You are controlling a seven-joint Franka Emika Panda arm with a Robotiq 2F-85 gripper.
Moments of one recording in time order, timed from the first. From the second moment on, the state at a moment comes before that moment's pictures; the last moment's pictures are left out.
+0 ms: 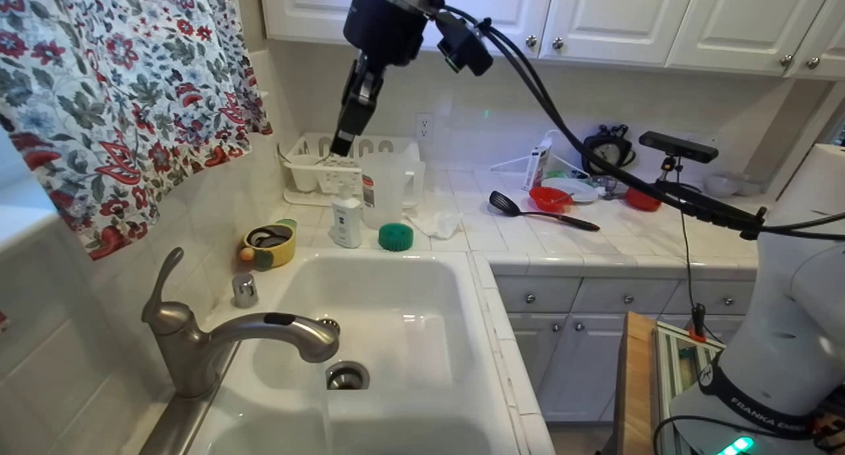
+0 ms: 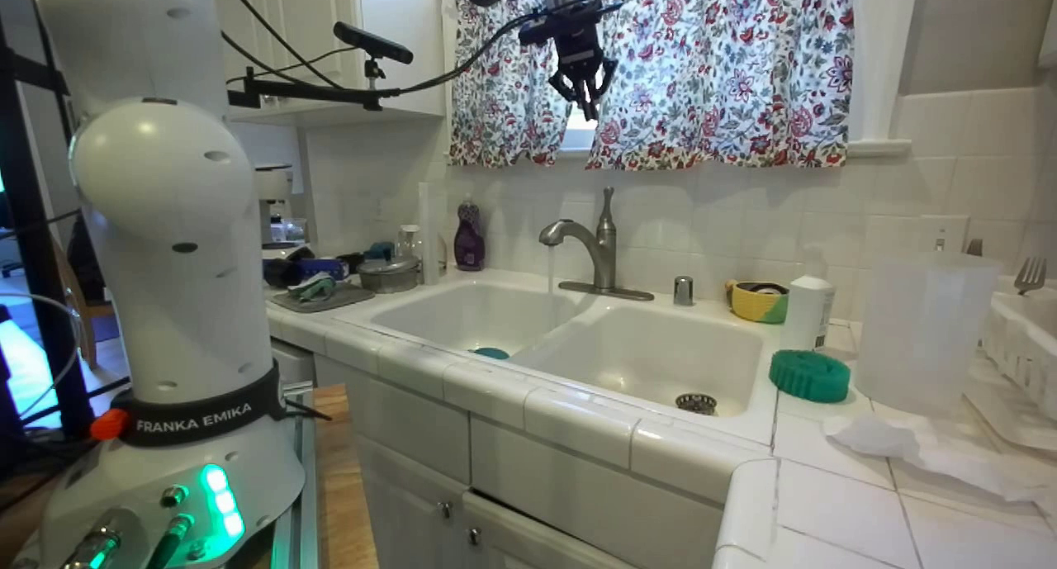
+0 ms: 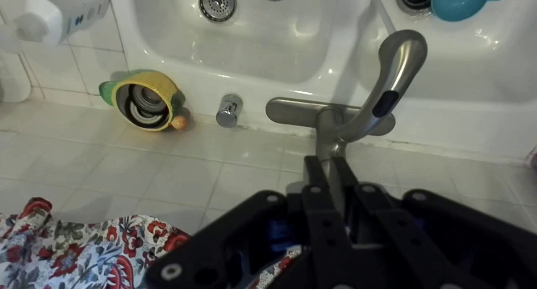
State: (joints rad) arm 0.21 -0.05 0.19 -1.81 -0.08 2.16 -0.21
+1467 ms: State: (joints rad) arm 0.22 0.13 0.22 -1.72 0.01 2.32 -0.27
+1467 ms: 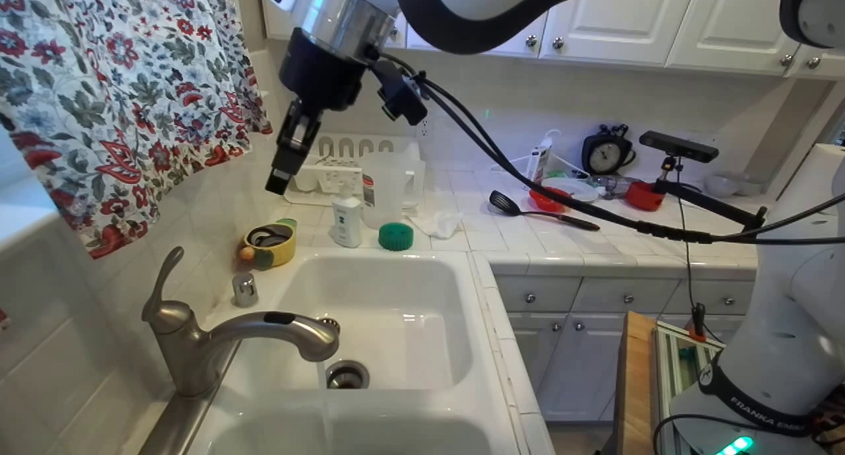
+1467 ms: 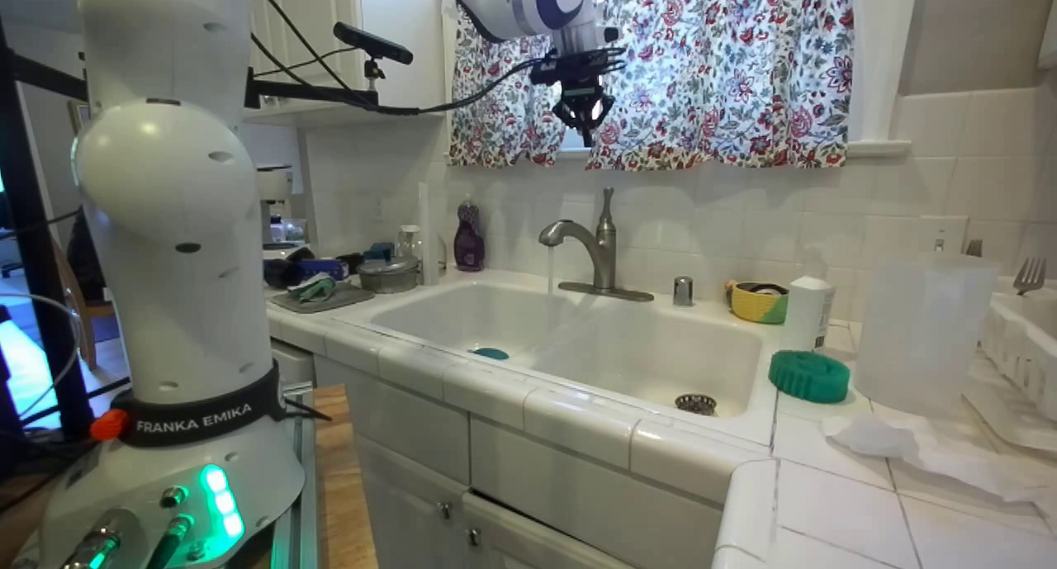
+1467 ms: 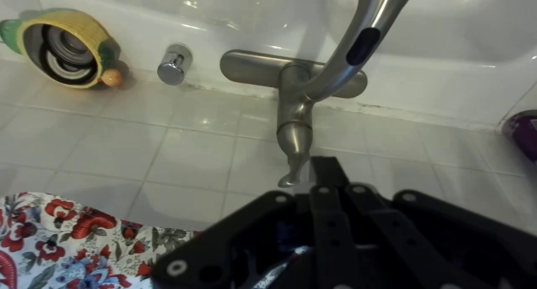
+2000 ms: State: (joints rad) arm 0.20 0.23 0.26 -1.71 0.16 2.47 -0.47
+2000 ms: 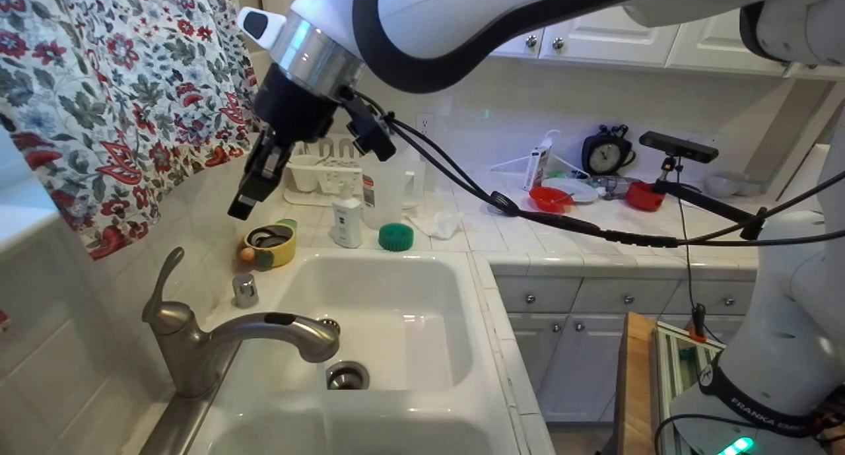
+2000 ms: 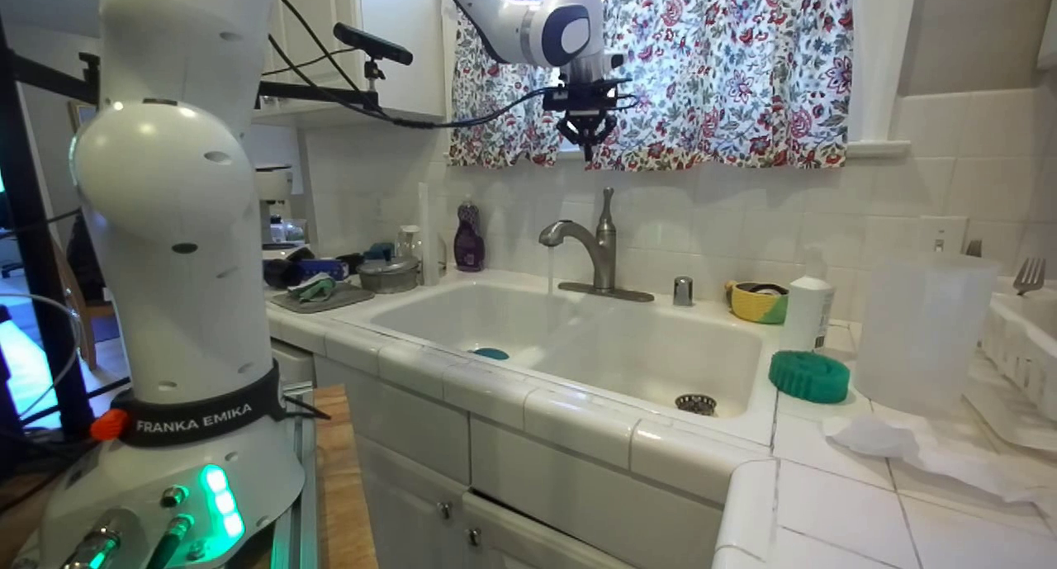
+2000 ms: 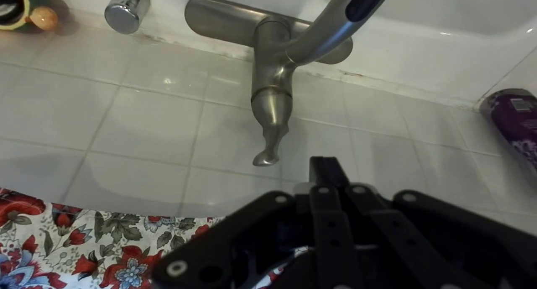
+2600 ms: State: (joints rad) arm 0.15 0.37 0.33 -1.62 0.25 2.57 -0.63
